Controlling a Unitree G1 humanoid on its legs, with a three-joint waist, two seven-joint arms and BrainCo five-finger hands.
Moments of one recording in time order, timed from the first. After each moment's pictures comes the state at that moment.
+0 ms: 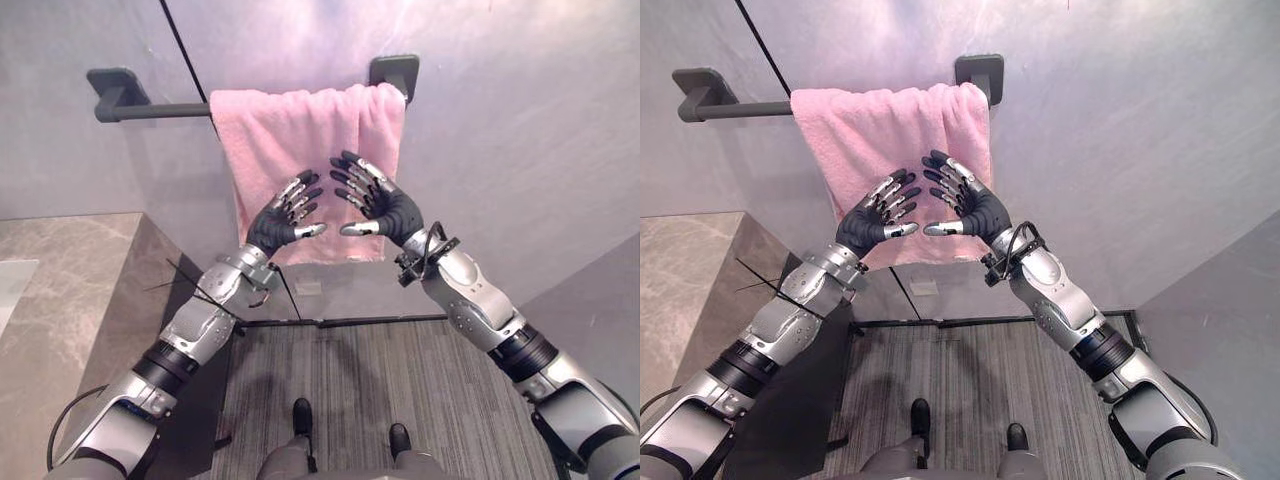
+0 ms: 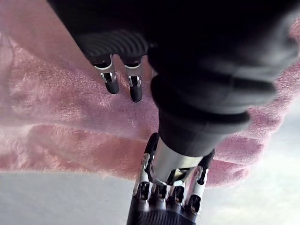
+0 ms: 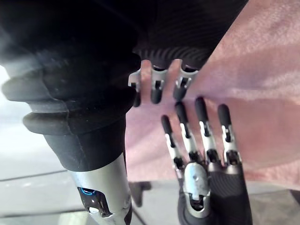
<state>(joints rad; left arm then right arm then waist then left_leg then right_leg) -0.54 0.61 -0.47 0.21 -0.81 -0.20 -0.07 -0.63 -0.51 0.55 0.08 0.80 -0.19 0.10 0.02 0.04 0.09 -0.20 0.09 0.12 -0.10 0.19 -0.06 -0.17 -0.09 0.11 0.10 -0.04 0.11</state>
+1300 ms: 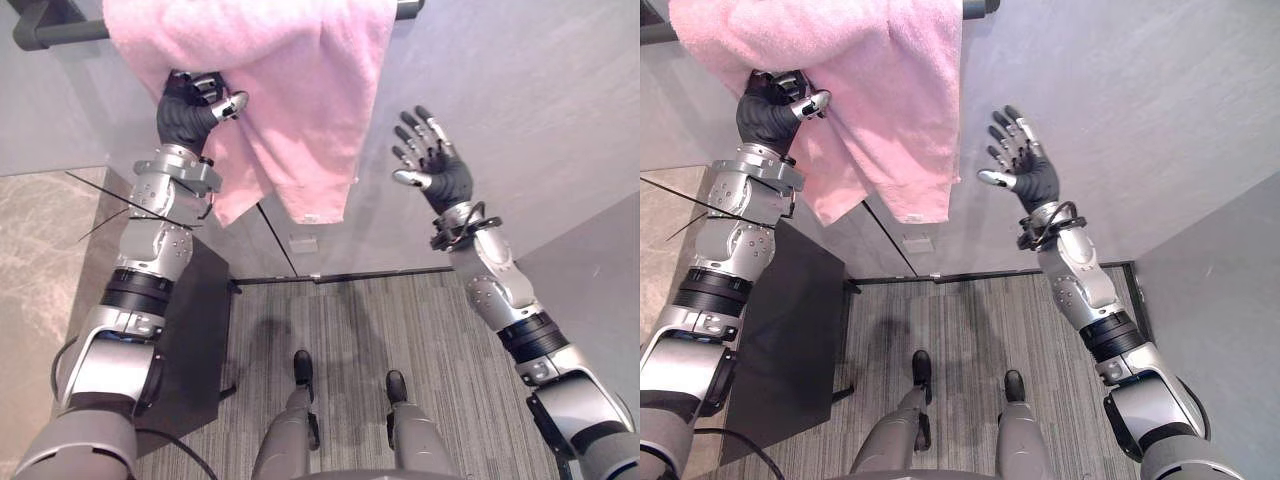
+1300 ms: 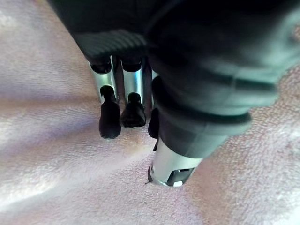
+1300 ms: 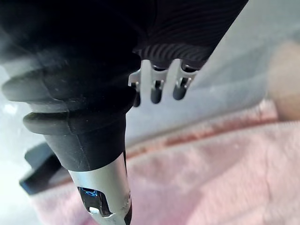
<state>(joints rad) -0.80 0.60 -0.14 0.42 -0.81 -0.22 -0.06 -0.63 -0.48 0.30 0.23 0.90 -0.23 0.05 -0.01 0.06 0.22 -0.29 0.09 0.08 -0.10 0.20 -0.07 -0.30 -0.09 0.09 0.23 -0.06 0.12</state>
